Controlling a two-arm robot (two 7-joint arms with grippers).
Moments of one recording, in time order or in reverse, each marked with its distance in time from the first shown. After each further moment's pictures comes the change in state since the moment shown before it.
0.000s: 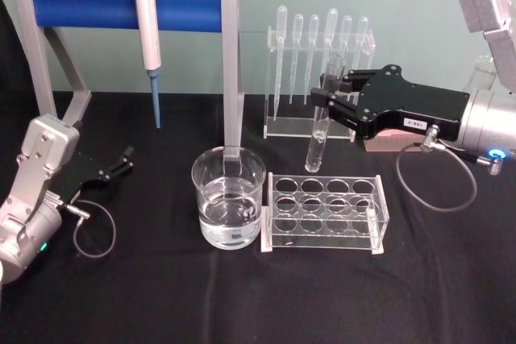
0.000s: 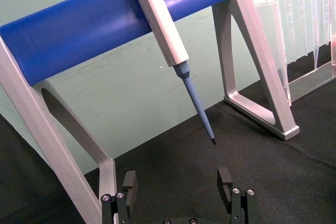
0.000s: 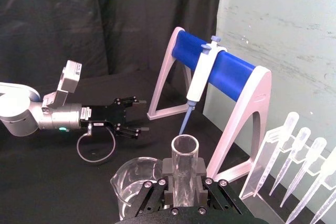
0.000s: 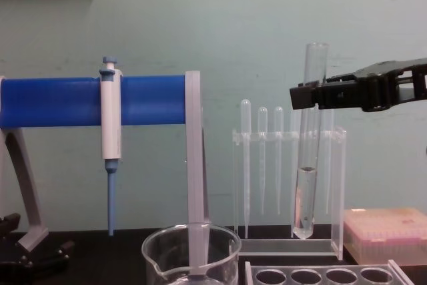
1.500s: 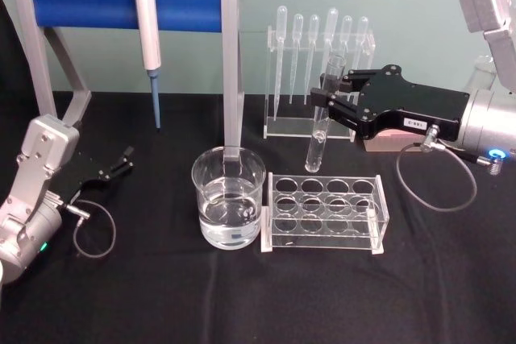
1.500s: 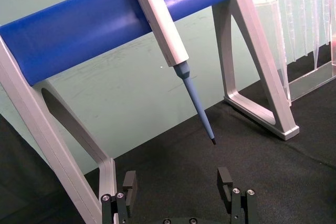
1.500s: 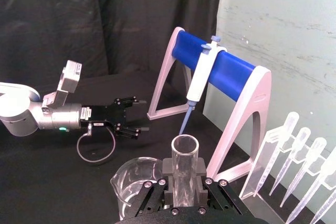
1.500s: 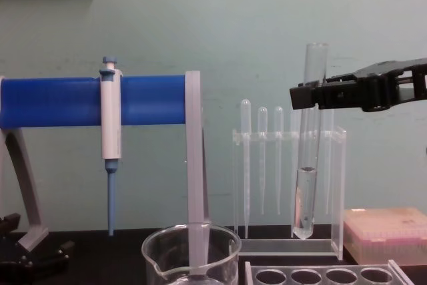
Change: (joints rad) left arm 0.000 0.000 0.000 0.000 0.000 0.000 0.000; right arm 0.000 0.000 0.000 0.000 0.000 0.000 0.000
